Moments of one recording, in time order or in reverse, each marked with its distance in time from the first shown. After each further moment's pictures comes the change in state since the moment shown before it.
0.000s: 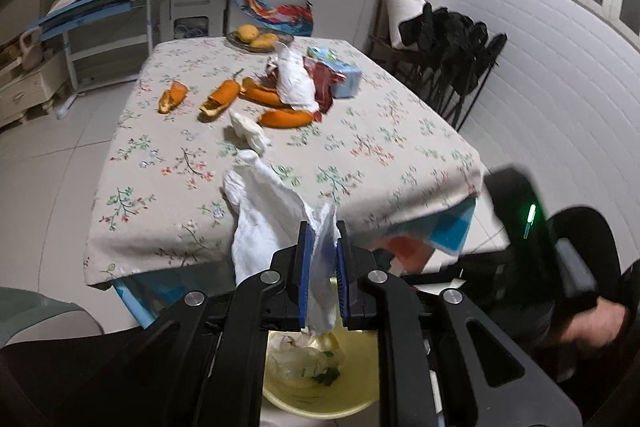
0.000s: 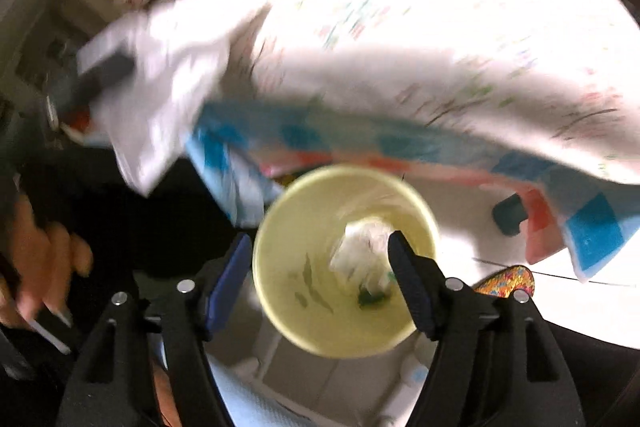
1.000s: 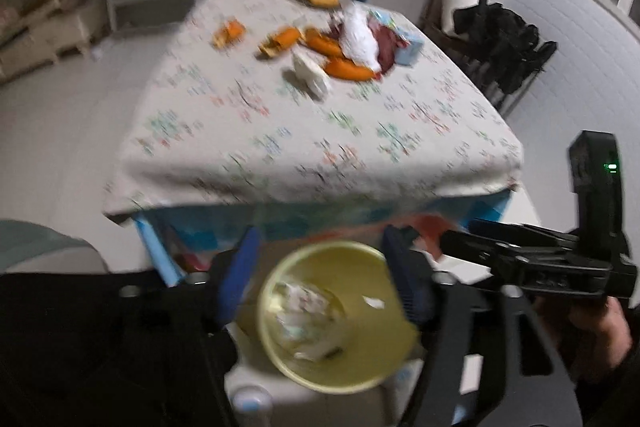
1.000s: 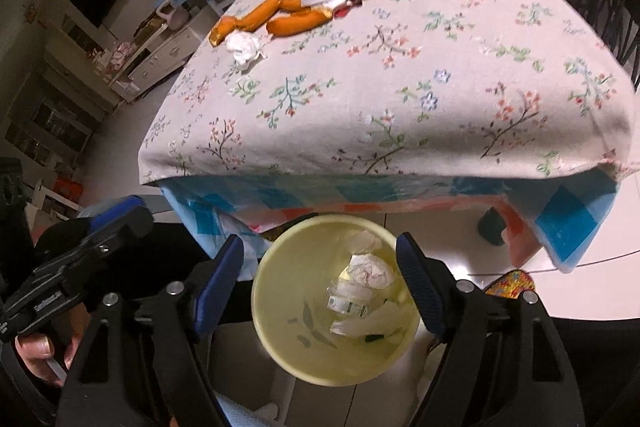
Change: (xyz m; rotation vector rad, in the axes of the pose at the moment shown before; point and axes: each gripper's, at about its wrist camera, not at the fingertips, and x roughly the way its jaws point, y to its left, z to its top) left arm 0.007 0.027 -0.023 -0.159 0.091 0.132; right arm -0.029 -0.016 0.000 0.098 -0.160 -0.040
